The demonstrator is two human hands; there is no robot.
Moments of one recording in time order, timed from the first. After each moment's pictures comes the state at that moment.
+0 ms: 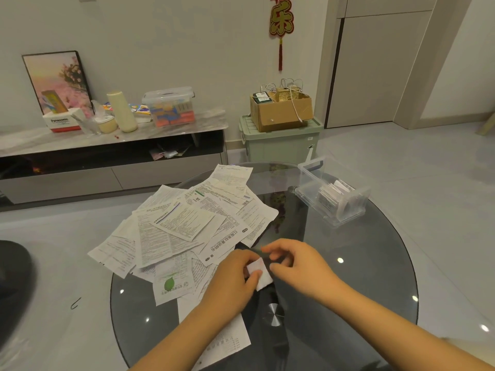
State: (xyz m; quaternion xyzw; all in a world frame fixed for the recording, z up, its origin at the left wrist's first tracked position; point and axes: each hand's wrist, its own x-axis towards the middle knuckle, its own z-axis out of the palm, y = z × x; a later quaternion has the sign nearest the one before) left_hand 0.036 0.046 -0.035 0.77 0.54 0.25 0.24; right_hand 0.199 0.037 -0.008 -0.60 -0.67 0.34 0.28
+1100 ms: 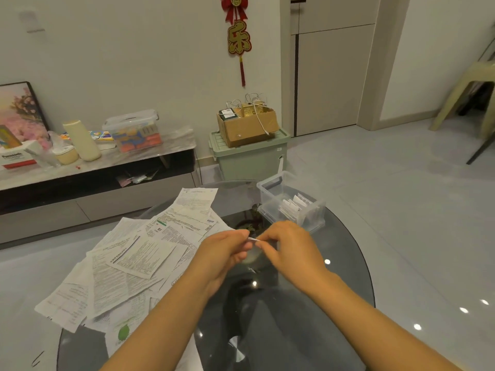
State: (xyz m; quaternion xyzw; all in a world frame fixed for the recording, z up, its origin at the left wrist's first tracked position) left_hand 0.104 0.101 0.032 0.44 0.50 0.38 0.64; right_hand 0.251 0.059 0.032 -0.63 -0.70 0.12 0.32
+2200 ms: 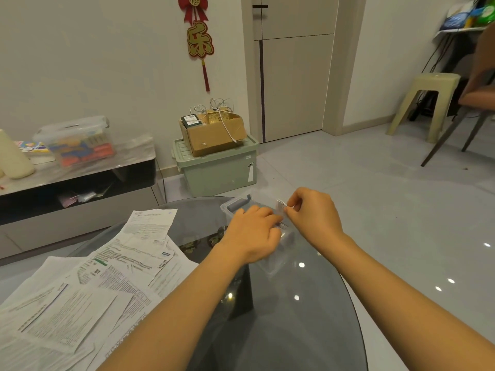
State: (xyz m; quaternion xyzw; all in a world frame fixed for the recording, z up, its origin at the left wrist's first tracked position) left_hand 0.231 0.203 0.026 0.94 0.34 0.07 0.04; right_hand 0.364 0.149 0.044 -0.76 -0.54 0.05 0.35
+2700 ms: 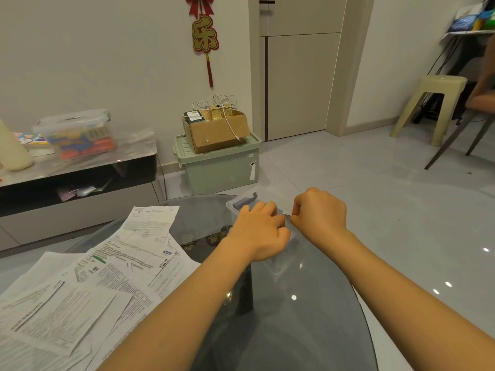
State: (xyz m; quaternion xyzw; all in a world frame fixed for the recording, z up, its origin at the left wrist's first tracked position) left_hand 0.235 0.209 0.026 0.93 0.35 0.07 0.05; right_hand 0.359 0.163 0.047 -0.81 -0.57 -0.04 0.14
